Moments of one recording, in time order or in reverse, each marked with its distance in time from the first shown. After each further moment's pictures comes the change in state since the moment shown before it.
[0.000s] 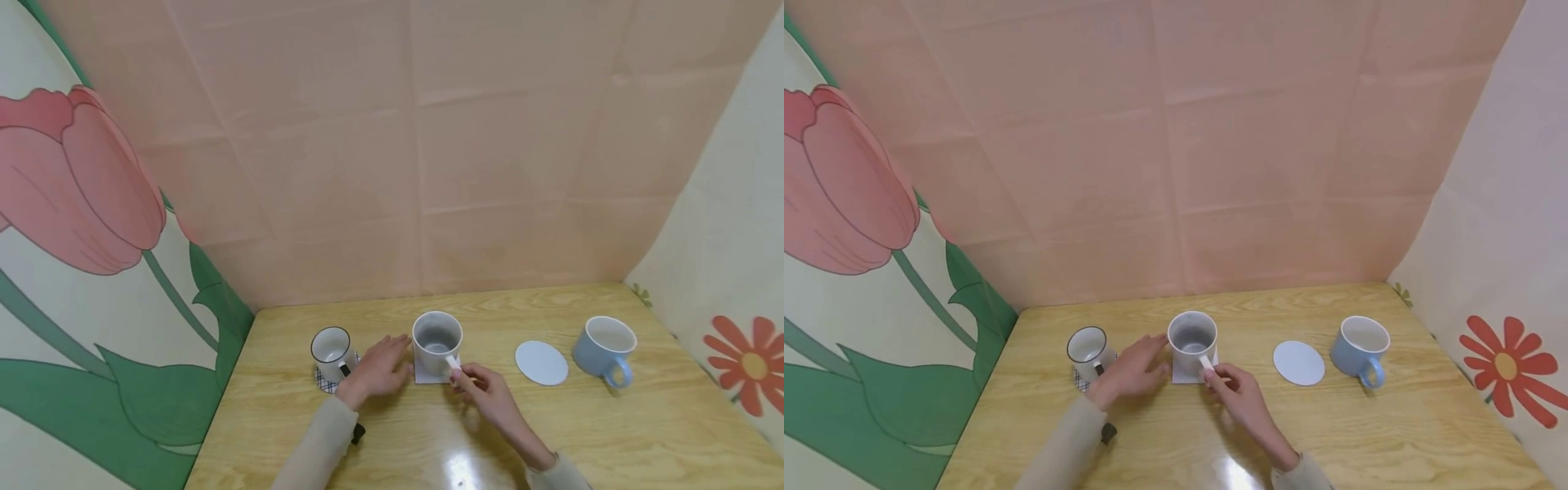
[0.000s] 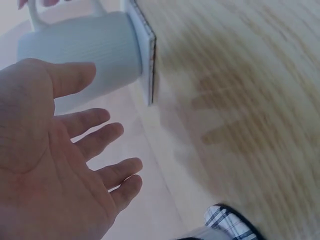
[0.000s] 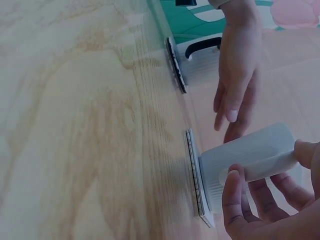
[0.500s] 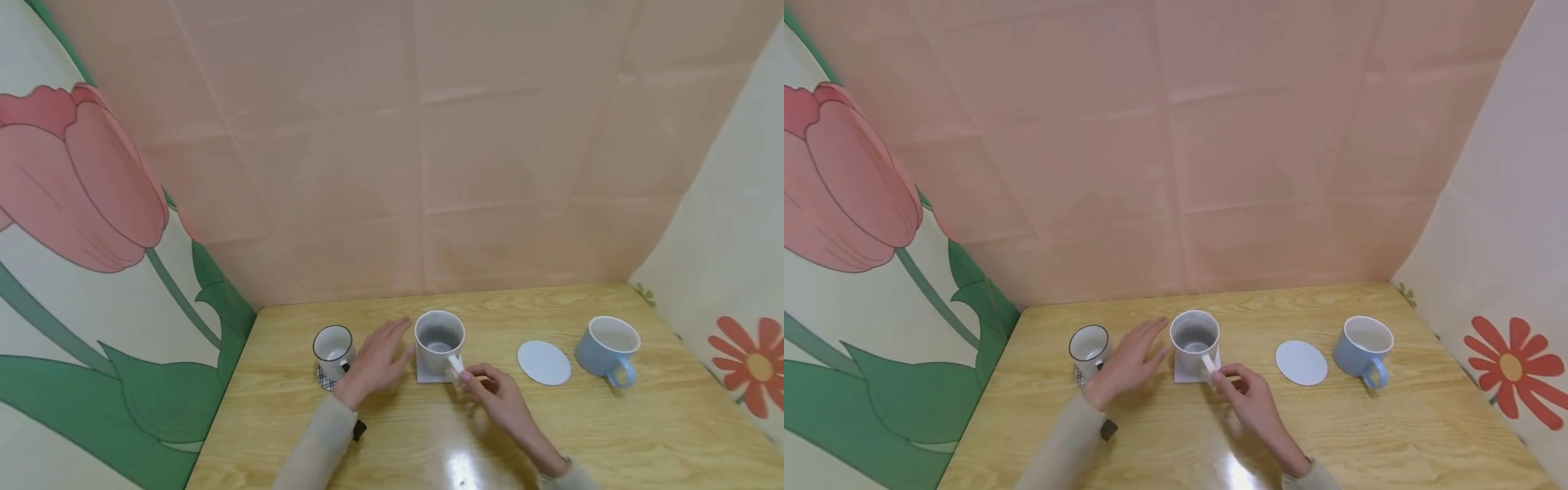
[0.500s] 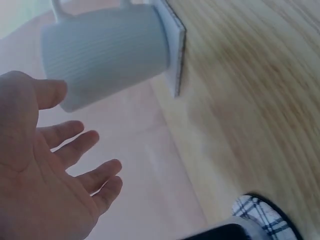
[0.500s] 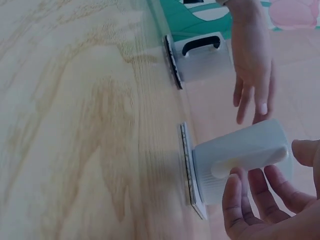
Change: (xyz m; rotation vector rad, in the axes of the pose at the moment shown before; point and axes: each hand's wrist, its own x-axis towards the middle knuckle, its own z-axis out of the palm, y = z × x) left_hand -0.004 0.011 -0.017 -0.020 0.161 0.006; right_hand -0.008 -0.001 -0.012 -0.038 0.020 -0.048
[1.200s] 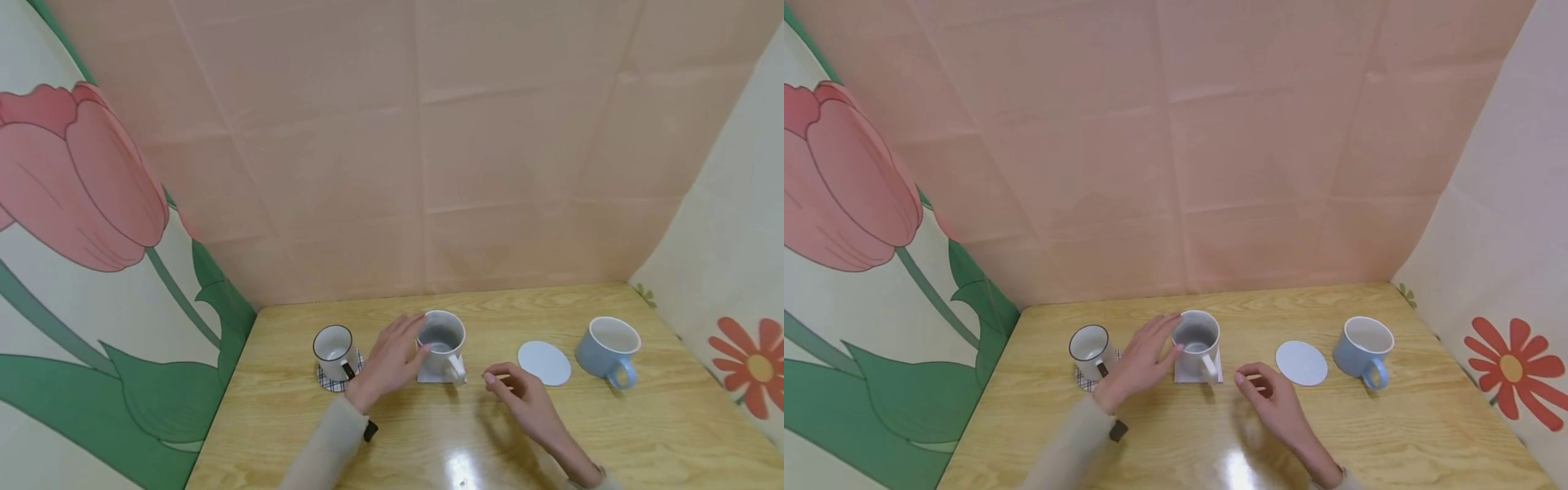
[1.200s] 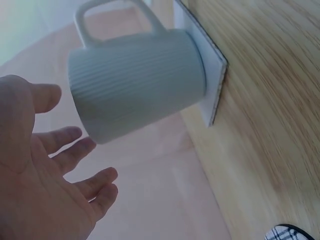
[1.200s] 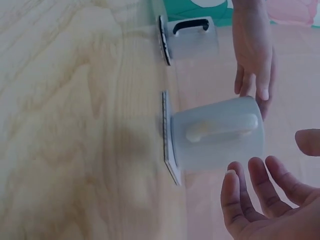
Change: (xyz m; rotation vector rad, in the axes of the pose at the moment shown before) left_hand 0.005 0.032 -0.002 0.008 0.061 0.099; right_hand -0.015 -0.012 -0.038 -0.204 0.024 -0.186
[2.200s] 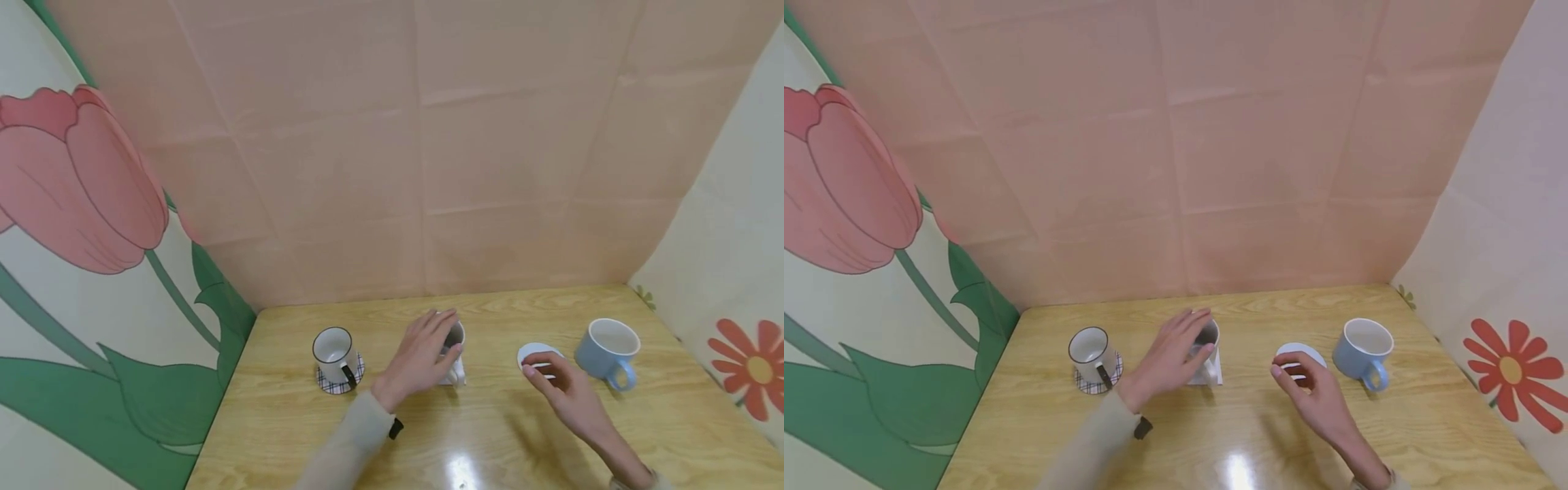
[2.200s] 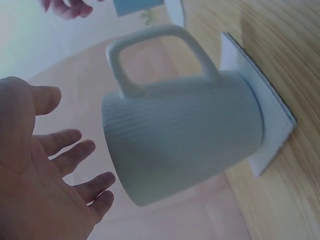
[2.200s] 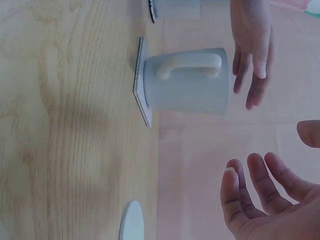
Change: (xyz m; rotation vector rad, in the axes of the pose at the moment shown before) left_hand 0.026 0.046 0.008 0.044 0.025 0.107; right_hand 0.003 -0.006 -0.063 -0.156 0.072 -0.167
